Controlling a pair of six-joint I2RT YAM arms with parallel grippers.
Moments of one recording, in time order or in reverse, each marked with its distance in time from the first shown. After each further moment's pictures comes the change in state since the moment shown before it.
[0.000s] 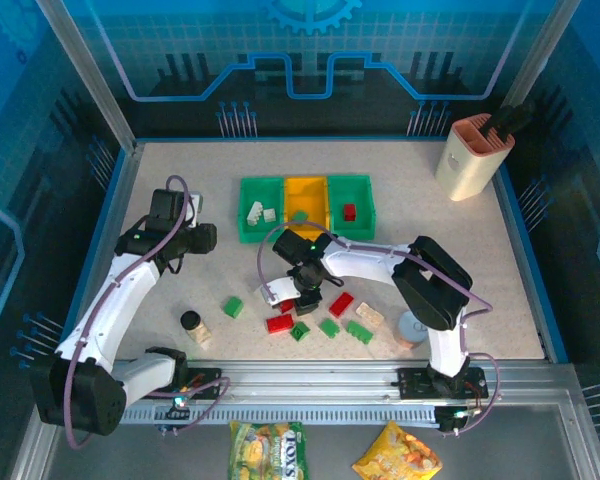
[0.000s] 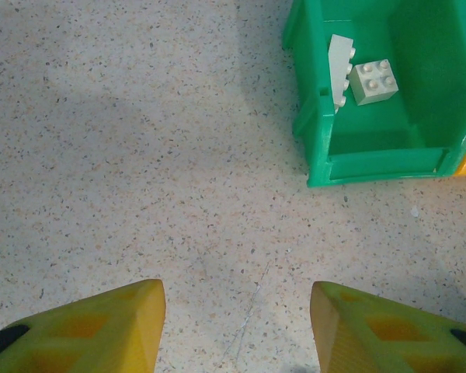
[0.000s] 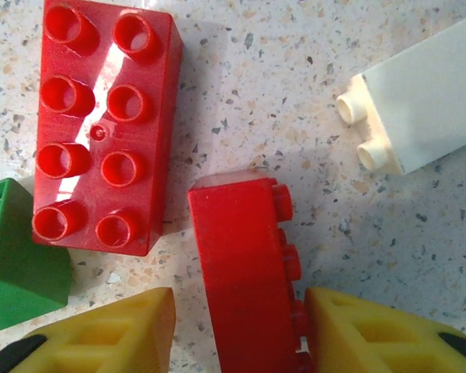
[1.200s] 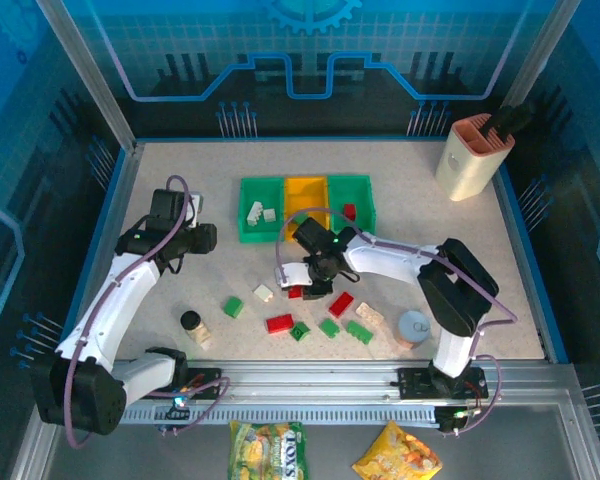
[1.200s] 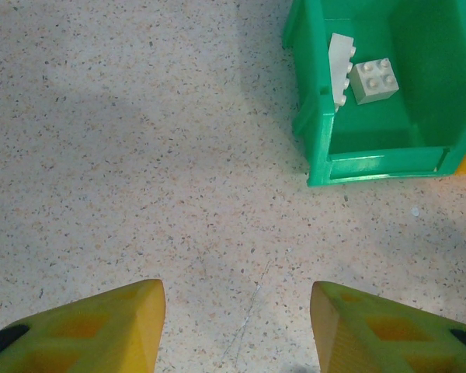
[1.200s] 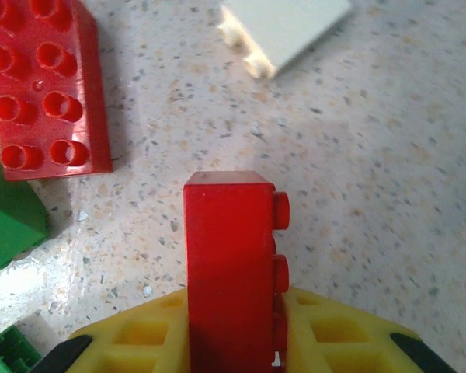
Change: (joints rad) left arm 0.000 0.006 0.000 0.000 0.000 0.000; right arm -0.108 -0.157 -0.123 0.085 -0.018 0.171
